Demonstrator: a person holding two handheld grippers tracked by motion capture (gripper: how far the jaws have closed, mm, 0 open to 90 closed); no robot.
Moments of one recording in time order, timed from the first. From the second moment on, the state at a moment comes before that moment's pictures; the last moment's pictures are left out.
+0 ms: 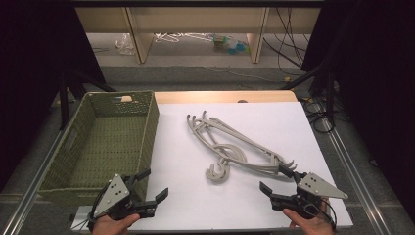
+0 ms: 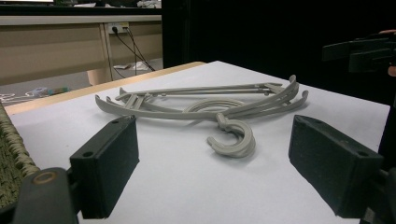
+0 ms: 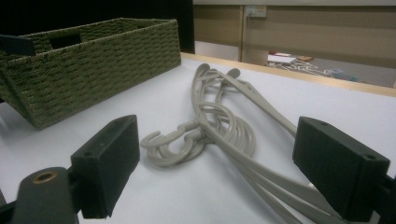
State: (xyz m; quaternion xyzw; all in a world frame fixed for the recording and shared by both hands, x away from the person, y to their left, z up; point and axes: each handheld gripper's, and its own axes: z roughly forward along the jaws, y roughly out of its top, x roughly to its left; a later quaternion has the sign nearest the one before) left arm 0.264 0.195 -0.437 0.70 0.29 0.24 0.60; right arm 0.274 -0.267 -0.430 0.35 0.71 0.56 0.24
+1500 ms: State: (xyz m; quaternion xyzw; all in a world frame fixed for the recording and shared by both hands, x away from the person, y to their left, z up) left arm 0.263 0.193 -0.437 0.71 0.29 0.23 0.60; right arm 0.365 -0.219 -0.442 0.27 0.88 0.34 0.21
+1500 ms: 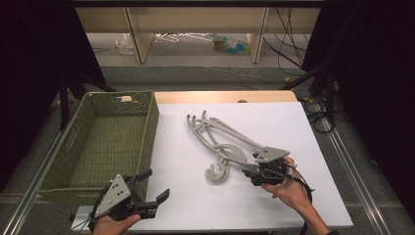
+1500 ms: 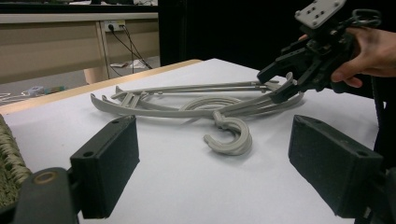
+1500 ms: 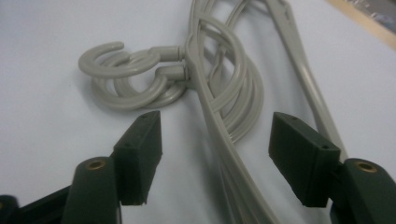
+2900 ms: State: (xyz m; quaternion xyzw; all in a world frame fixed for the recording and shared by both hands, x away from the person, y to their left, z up) left arm 0.263 0.194 -0.437 0.70 0.30 0.23 0.60; right arm 0.397 -0.204 -0.436 0.11 0.94 0.24 0.20
